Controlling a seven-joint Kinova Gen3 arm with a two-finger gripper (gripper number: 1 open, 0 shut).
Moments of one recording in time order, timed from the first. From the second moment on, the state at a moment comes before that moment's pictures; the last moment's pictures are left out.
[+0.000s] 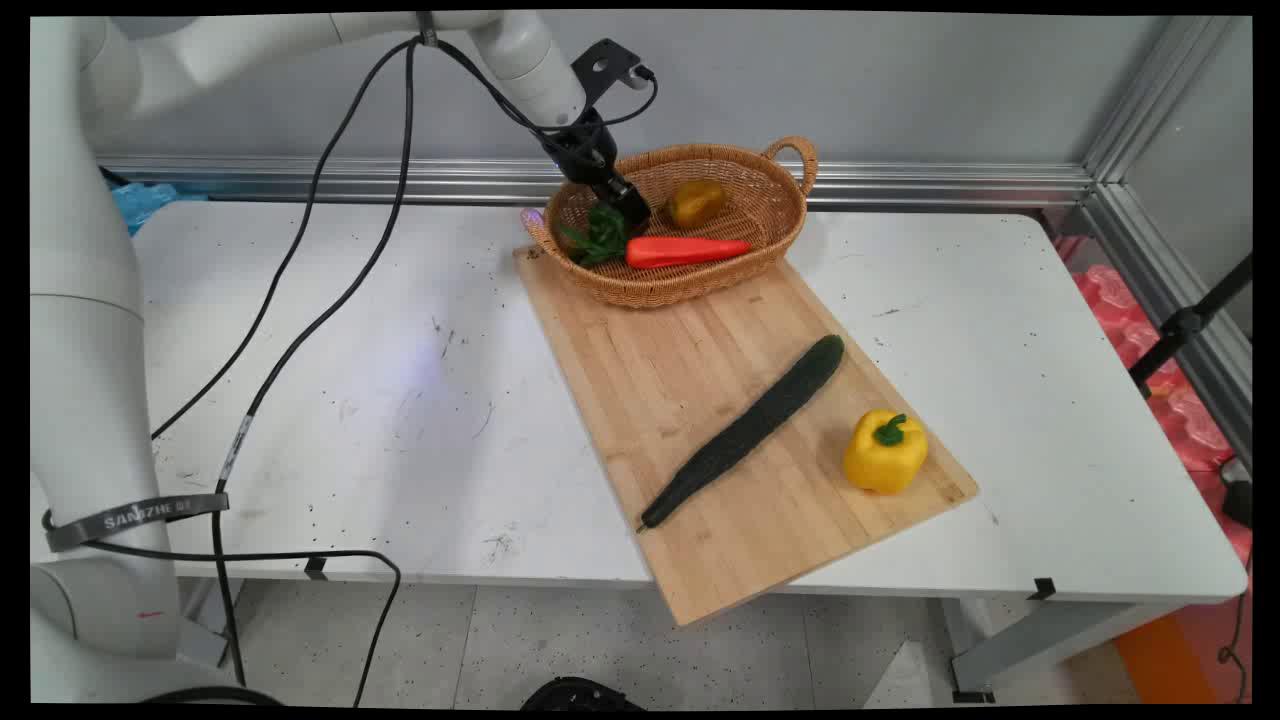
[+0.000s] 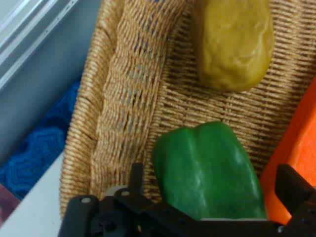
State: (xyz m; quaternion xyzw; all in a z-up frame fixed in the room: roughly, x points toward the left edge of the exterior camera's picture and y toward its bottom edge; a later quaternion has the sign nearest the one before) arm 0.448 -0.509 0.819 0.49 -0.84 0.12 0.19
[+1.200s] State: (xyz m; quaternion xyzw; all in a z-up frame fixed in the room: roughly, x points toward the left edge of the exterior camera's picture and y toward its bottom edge) arm 0.449 -0.400 0.949 0.40 -0.88 0.12 0.22
